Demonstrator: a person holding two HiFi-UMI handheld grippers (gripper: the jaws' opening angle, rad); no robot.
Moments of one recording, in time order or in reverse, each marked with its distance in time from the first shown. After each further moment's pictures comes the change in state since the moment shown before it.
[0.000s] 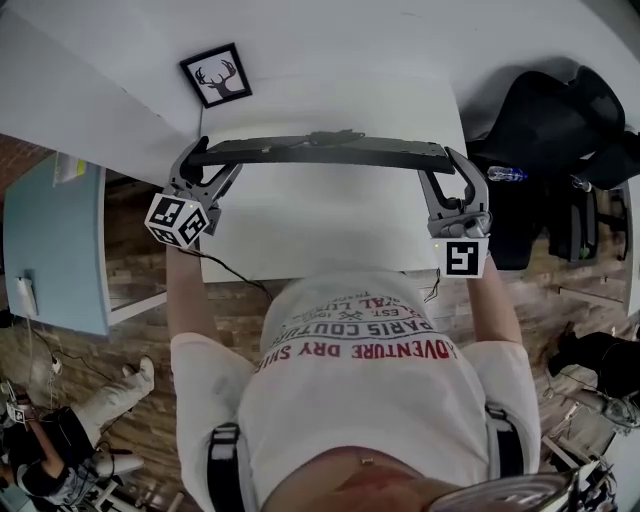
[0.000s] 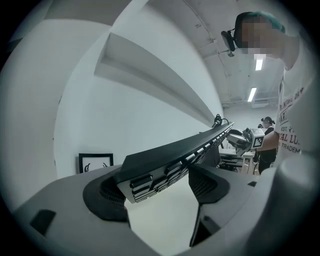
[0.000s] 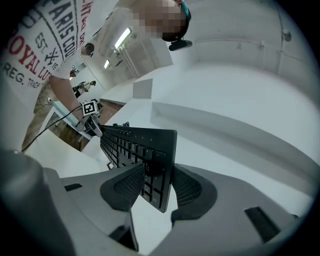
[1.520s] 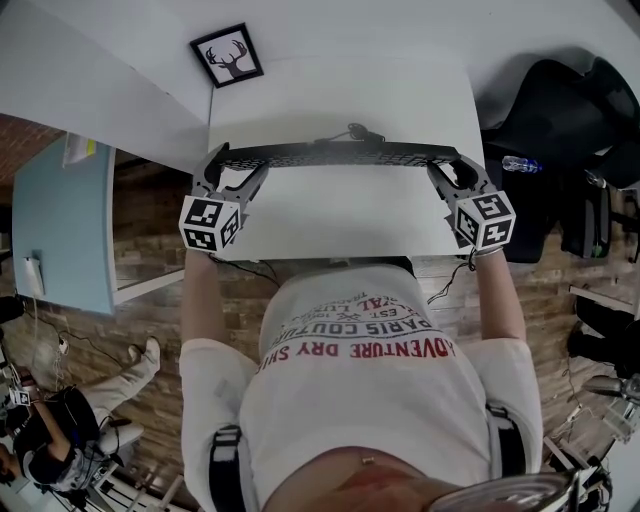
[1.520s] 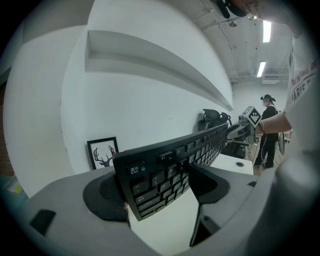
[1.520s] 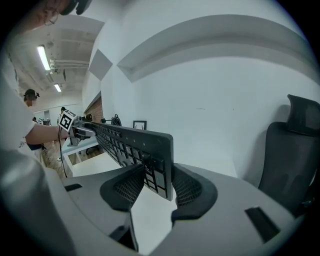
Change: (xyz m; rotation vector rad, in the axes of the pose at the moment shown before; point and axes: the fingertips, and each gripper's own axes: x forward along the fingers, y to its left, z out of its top) left arm -0.017 -0.051 -0.048 0.088 0.246 0.140; right arm -0.035 0.043 -0.132 0.606 0.574 0.259
